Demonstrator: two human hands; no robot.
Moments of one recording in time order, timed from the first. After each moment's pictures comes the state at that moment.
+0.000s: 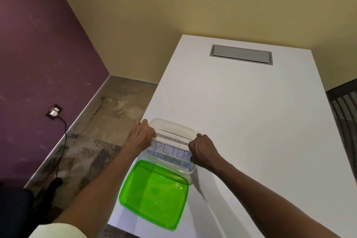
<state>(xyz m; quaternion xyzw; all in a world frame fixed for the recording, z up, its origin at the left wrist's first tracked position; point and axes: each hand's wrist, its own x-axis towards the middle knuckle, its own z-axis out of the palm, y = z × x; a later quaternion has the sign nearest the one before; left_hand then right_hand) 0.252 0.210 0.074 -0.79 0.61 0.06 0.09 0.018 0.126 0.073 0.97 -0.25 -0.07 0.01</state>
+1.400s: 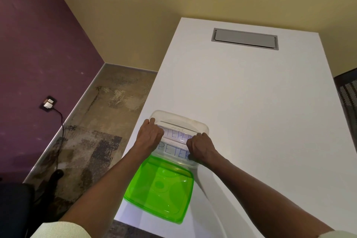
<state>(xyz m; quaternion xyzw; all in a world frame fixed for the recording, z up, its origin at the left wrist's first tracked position) 0.239 0.215 0.055 -0.68 0.72 -0.07 0.14 0.044 0.134 0.035 0.95 -0.28 -0.15 -0.05</state>
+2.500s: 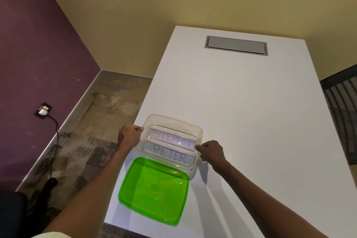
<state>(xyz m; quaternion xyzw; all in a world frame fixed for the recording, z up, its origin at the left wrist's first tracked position) 0.280 0.221 0.035 -0.89 0.30 0.23 -0.25 -0.004 0.135 0.042 0.61 -0.62 0.04 -0.49</state>
